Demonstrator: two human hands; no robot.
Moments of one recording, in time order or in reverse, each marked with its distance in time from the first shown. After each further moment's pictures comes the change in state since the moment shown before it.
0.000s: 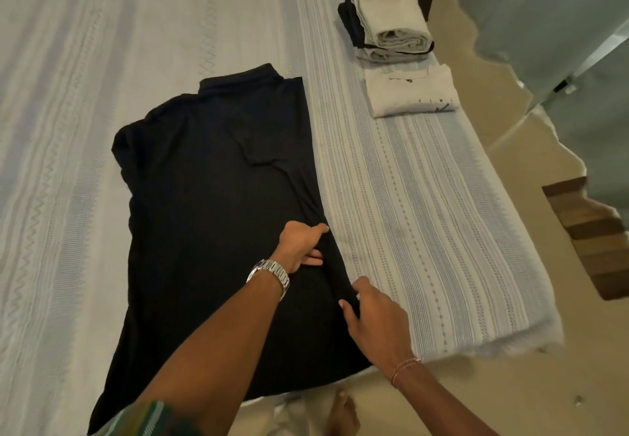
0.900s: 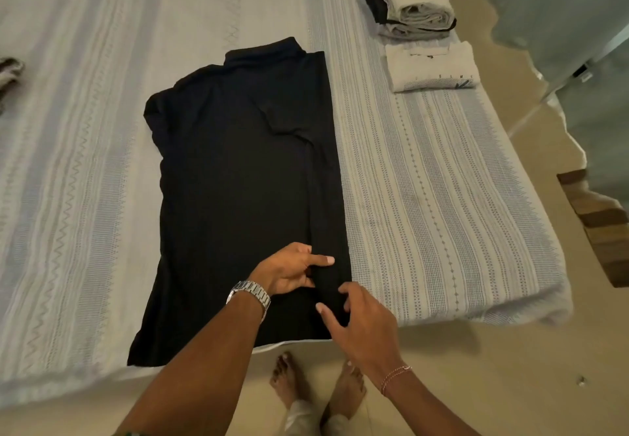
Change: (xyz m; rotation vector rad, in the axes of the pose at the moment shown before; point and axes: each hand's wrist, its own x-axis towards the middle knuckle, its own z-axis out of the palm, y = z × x) left_hand -0.063 -0.100 -0.048 -0.187 -0.440 -0.119; right_hand -0.081 -0.029 0.053 0.145 0.199 -0.107
